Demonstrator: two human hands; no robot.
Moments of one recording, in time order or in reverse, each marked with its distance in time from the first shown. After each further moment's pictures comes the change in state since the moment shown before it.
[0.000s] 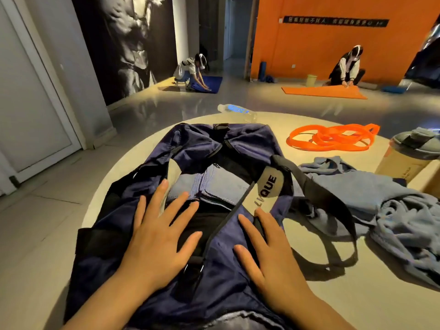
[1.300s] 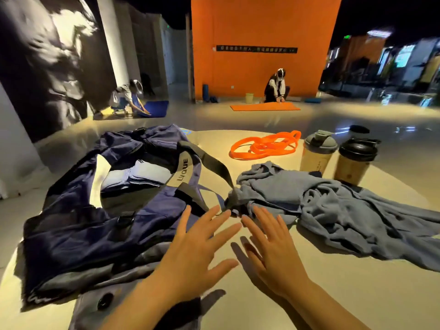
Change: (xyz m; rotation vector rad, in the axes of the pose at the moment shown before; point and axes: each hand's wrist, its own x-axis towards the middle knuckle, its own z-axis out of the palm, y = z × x) left_hand 0.053 0.097 0.029 -0.204 -0.187 0.453; right_hand -0.020 0.091 -0.022 -0.314 0.470 -0.005
